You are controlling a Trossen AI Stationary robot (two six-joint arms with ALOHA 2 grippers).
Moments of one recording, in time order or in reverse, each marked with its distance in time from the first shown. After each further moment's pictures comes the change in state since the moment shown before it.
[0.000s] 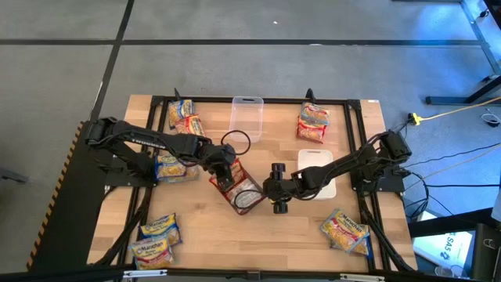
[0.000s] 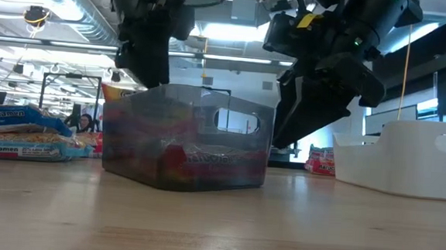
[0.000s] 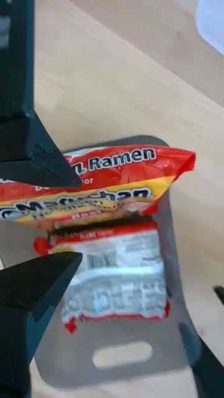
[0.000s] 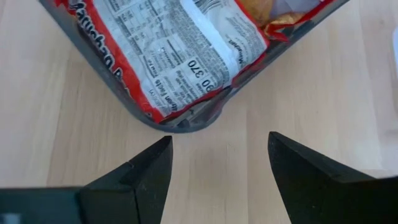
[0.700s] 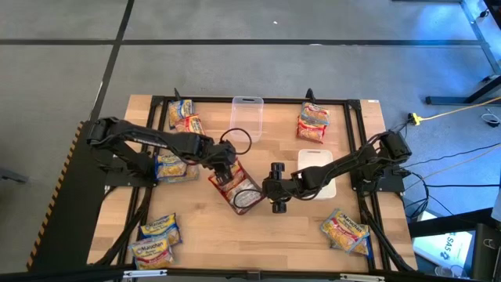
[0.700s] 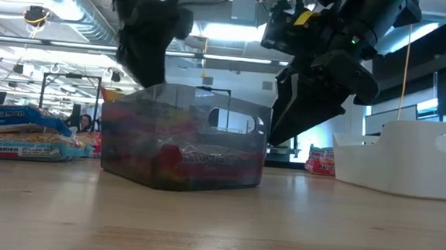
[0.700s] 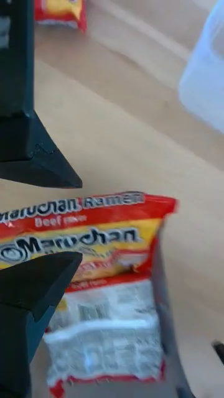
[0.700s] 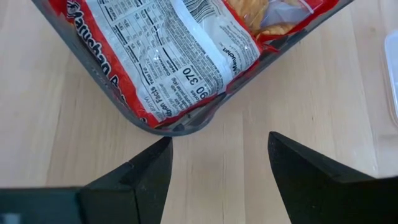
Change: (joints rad) left arm 0.010 0.020 0.037 -0.106 -0.137 0.060; right arm 0.000 0.000 0.000 0.025 0.009 -0.001
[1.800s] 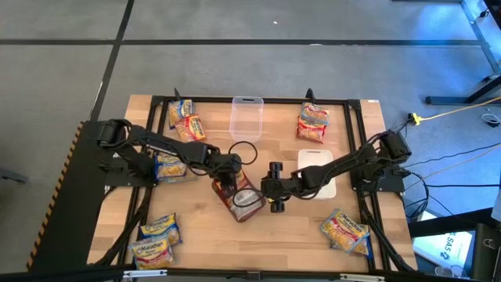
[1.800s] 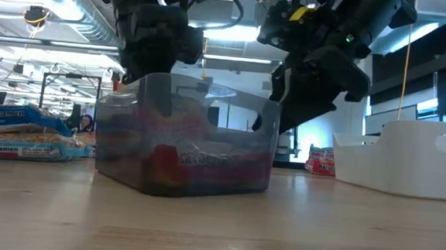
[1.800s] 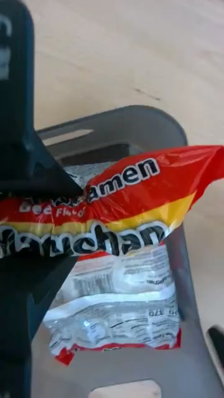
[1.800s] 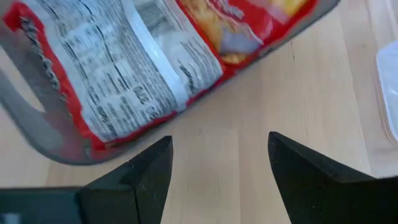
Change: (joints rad) left arm -0.032 0.100 -0.081 0.241 0.213 -0.012; right arm -0.001 0.000 0.001 0.050 0.003 -0.023
